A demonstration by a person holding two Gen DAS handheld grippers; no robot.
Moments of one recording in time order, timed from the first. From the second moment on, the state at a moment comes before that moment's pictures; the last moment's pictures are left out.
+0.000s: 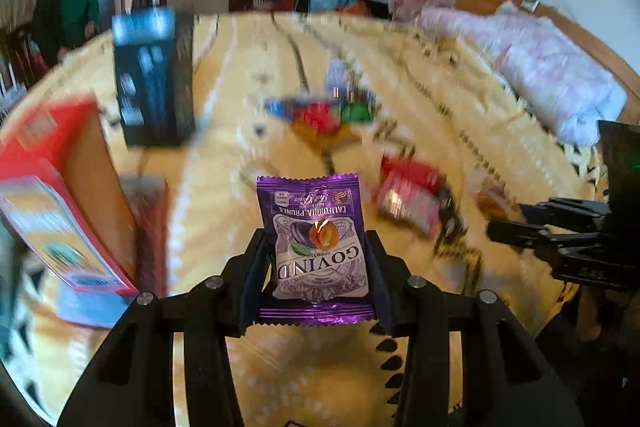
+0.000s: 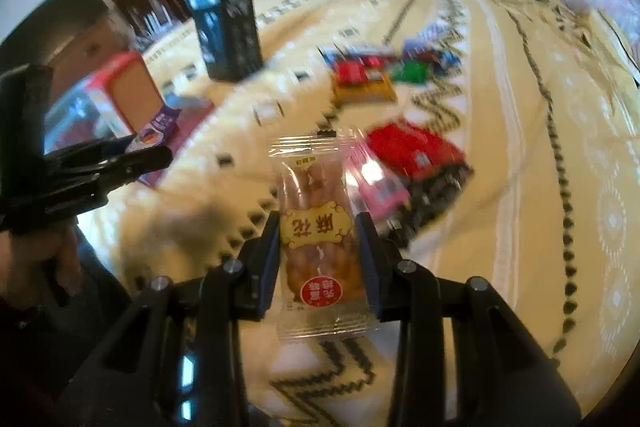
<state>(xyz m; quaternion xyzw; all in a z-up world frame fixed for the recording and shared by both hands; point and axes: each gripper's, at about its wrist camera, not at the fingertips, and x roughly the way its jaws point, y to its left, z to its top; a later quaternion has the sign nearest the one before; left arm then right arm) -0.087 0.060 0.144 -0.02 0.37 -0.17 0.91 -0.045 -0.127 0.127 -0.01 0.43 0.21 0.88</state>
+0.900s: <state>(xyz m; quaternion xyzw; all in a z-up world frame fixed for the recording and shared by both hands) -0.137 0.439 0.297 -0.14 0.22 0.16 0.95 0.003 0.191 0.328 -0.06 0.25 0.44 0.86</state>
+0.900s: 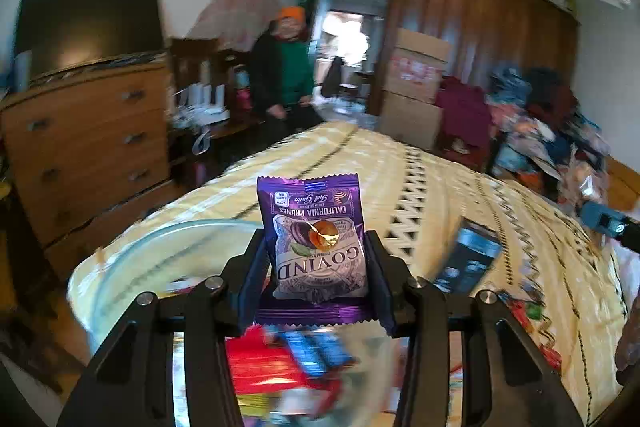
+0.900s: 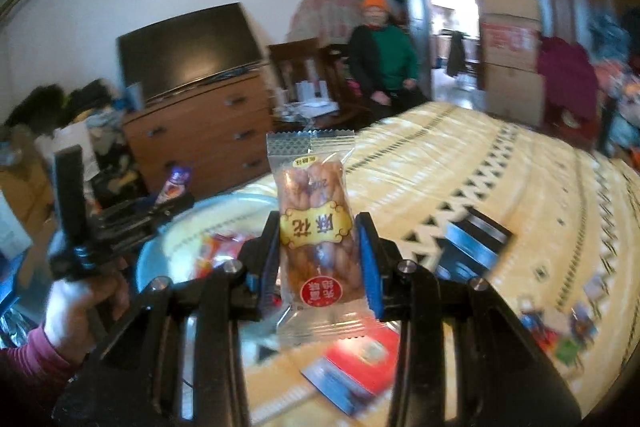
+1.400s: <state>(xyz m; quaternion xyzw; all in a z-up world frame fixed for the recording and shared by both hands) -0.155 0.501 0.243 -0.17 0.27 0.22 0.92 0.000 0.320 0.295 -0.09 0.33 0.51 0.79</state>
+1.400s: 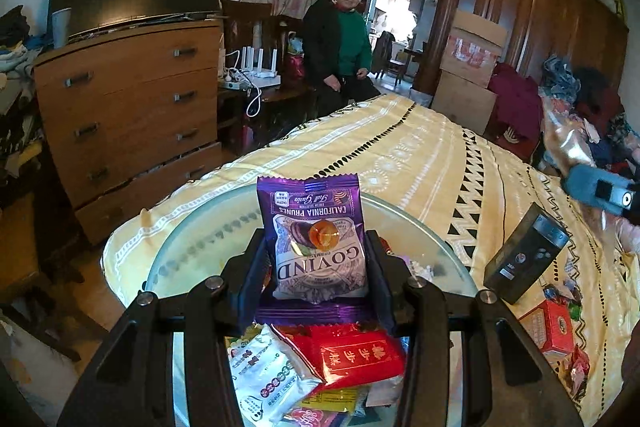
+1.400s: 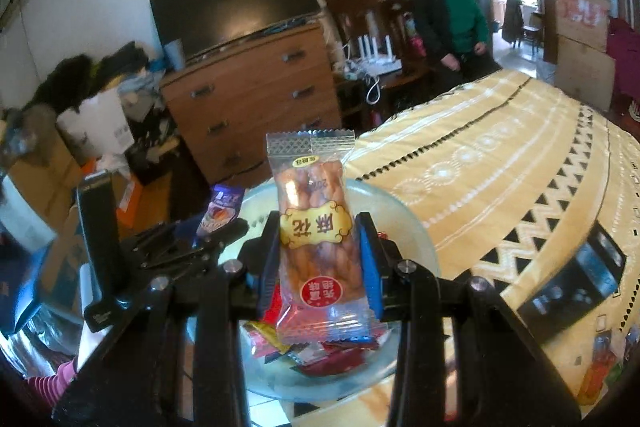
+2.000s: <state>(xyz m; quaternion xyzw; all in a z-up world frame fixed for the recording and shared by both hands) -0.154 0.496 0.243 -0.17 0.27 0.23 0.92 -0.004 0.338 0.295 -0.10 0.33 0.52 0.79</state>
